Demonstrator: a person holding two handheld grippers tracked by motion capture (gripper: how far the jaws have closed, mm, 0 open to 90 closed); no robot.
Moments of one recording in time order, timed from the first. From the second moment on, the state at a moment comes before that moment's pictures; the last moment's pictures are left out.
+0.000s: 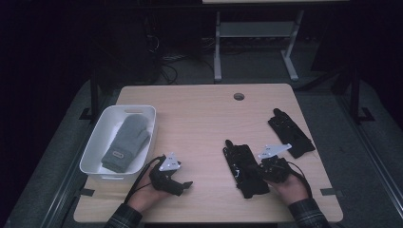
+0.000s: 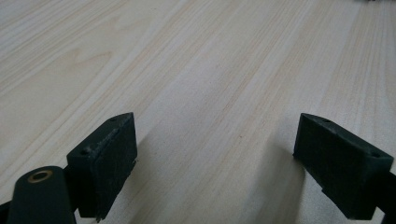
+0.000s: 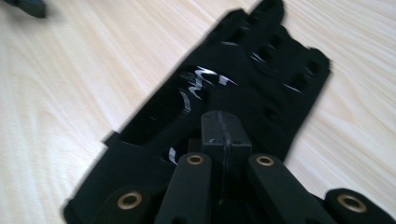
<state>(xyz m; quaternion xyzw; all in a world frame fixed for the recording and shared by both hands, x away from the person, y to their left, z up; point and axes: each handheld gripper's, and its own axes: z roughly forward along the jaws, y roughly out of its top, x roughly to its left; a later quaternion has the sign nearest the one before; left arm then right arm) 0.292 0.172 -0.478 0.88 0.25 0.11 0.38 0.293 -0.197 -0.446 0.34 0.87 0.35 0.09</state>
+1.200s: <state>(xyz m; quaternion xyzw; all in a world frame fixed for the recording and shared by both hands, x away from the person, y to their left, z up) 0.292 0.172 -0.478 0.89 0.25 0.11 0.38 0.305 -0.125 -0.460 0.26 0.91 0.33 0.05</state>
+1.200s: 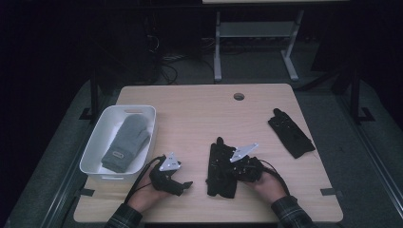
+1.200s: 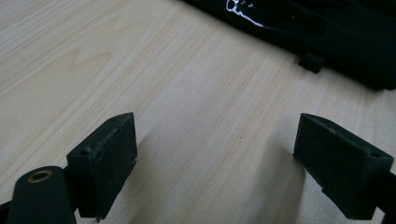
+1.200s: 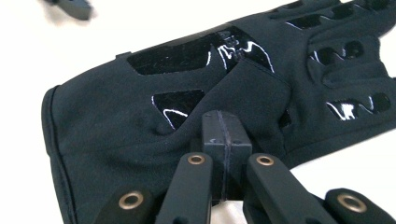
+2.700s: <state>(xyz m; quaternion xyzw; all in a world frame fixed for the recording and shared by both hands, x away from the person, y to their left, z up) 0.292 0.171 -0.477 0.88 0.25 0.10 0.38 0.365 -0.291 -0.438 0.45 0.81 0.33 0.18</state>
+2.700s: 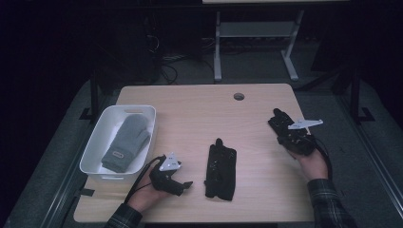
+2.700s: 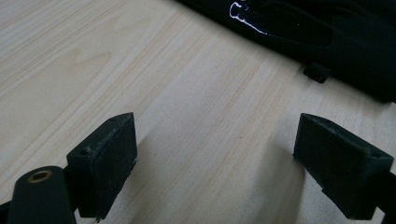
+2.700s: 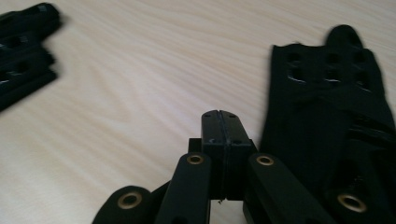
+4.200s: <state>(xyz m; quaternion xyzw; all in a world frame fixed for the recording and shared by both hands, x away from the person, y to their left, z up) 0.292 0.171 -0.477 0.88 0.25 0.10 0.38 0.365 -0.282 -0.462 0.46 0.83 0.29 0.16</state>
